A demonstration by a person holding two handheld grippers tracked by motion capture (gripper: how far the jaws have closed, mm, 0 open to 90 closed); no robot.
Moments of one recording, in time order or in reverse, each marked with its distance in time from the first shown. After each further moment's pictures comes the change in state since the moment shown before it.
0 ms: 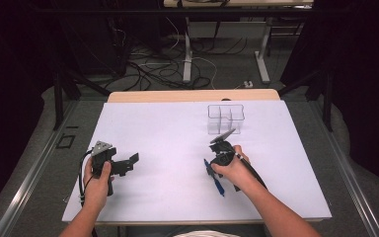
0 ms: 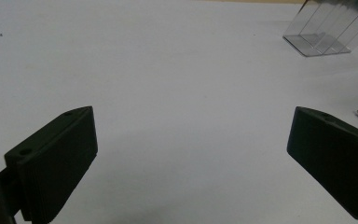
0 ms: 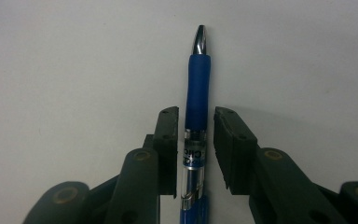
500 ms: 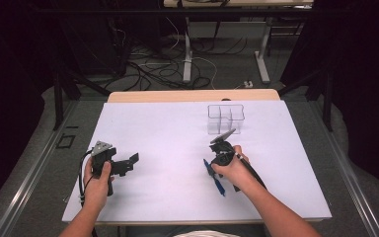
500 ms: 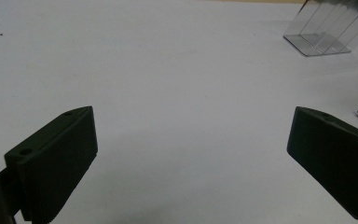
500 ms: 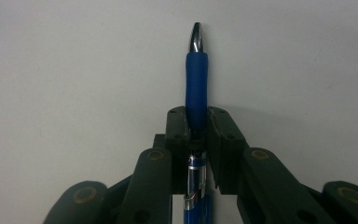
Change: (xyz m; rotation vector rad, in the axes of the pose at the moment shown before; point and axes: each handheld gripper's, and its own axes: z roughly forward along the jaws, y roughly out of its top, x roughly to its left) left arm 0.000 0.000 0.000 0.000 0.001 -0.001; right arm -0.001 0.001 0.000 0.023 0.002 0.019
